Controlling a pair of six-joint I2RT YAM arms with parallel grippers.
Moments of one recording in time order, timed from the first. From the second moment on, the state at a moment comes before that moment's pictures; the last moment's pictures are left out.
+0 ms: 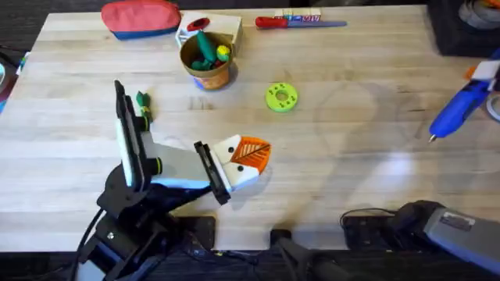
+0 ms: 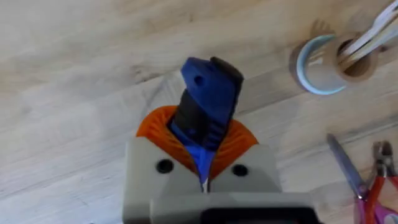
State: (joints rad) left arm -0.54 0.01 0.01 -0.05 0.58 -0.10; right arm -0.66 1.34 1.09 -0.75 -0.14 -0.29
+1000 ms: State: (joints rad) left arm -0.54 0.01 0.01 -0.05 0.58 -0.10; right arm 0.45 0.48 0.57 0.08 -0.27 0.11
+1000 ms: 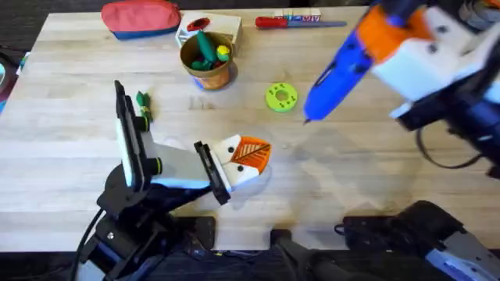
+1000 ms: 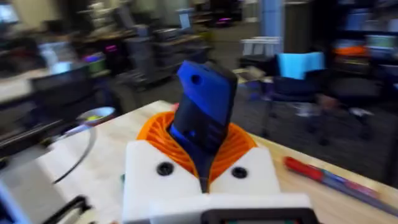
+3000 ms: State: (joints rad) left arm -0.54 0.01 0.01 -0.05 0.58 -0.10; right arm 0.92 0.96 0.54 0.70 -0.29 -0.05
